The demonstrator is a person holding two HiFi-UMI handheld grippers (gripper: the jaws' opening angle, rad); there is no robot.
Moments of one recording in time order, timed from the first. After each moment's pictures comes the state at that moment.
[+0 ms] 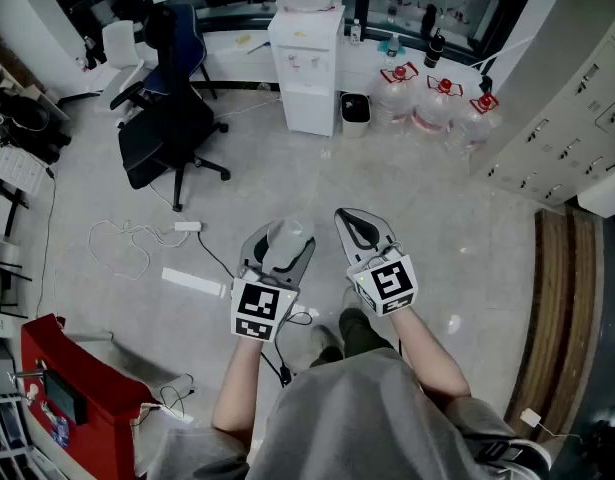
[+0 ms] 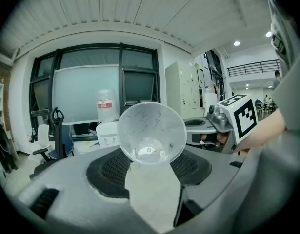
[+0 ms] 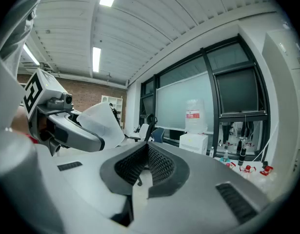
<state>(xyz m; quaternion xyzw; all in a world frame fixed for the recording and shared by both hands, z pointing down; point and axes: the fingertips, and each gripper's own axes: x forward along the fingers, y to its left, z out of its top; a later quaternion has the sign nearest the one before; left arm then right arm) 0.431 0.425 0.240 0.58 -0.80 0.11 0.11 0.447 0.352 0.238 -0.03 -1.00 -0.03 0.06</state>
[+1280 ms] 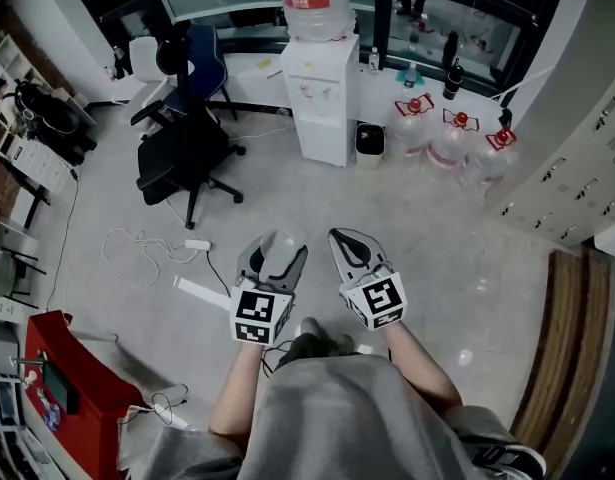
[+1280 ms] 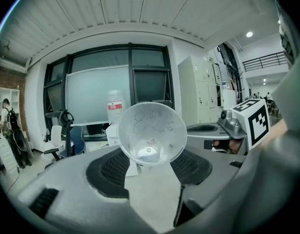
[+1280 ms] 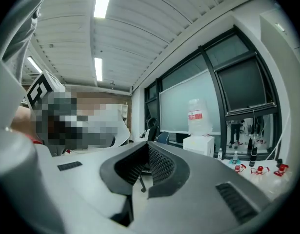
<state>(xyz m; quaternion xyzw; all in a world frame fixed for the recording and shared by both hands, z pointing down) 0.396 0.345 0.235 0.51 -0.84 0.12 0.11 0.425 0.275 0.240 -0.07 -1.00 0.00 0.03</state>
